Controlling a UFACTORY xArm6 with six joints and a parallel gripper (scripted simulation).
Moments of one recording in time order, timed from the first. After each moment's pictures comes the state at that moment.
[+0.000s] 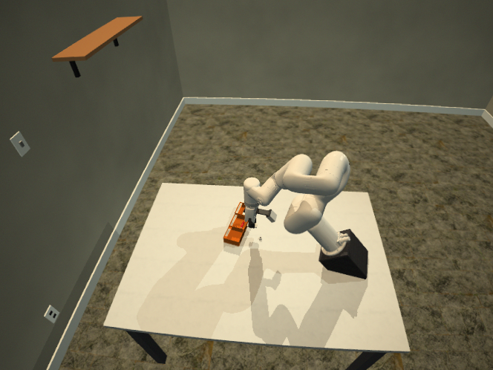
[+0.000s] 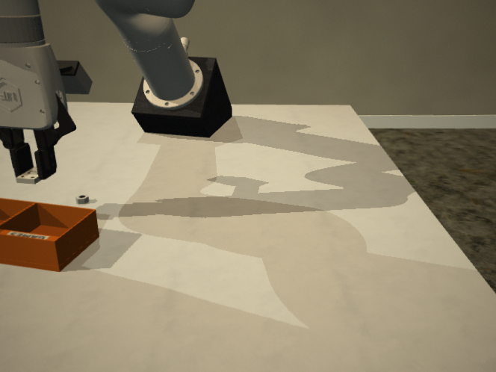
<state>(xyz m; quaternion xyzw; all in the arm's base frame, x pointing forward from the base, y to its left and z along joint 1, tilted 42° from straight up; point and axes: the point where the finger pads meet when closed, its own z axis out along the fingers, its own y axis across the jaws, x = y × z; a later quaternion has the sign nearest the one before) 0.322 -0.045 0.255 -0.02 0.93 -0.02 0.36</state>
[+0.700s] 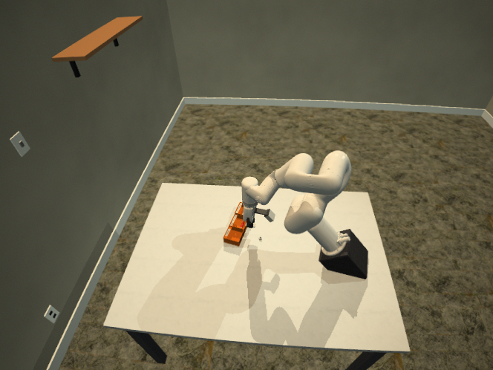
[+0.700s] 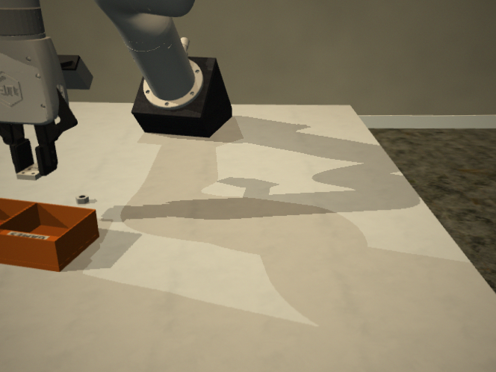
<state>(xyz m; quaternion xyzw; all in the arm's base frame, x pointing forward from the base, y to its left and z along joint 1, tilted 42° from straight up) 0.322 -0.038 0.266 -0.02 0.93 -0.02 0.36</state>
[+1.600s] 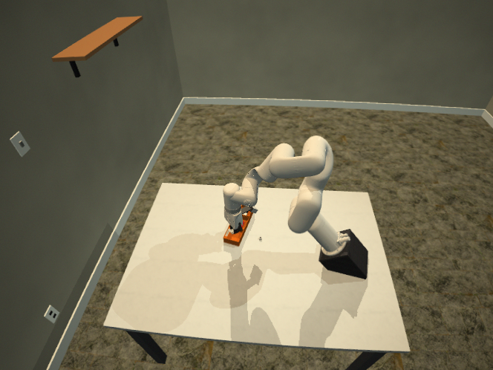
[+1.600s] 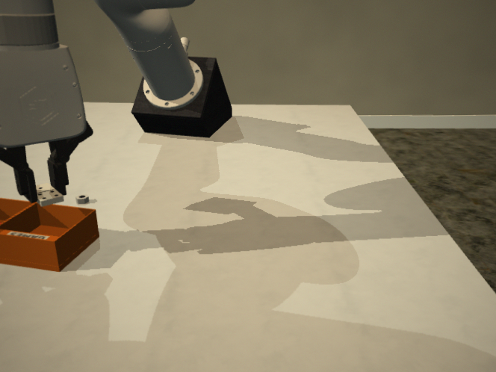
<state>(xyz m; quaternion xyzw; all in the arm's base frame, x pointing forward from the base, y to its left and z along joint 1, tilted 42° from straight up) 0.372 0.018 0.309 -0.41 0.84 -0.18 0.32</state>
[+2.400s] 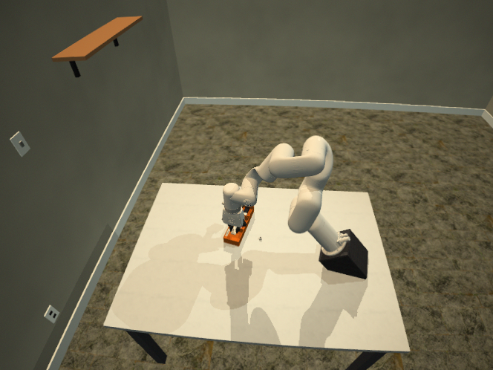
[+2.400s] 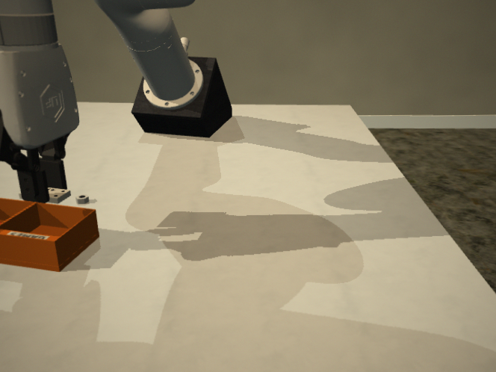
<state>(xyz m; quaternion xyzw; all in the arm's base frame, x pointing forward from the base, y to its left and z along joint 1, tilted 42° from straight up) 0.372 0.018 0.309 -0.64 0.68 -0.26 0.25</state>
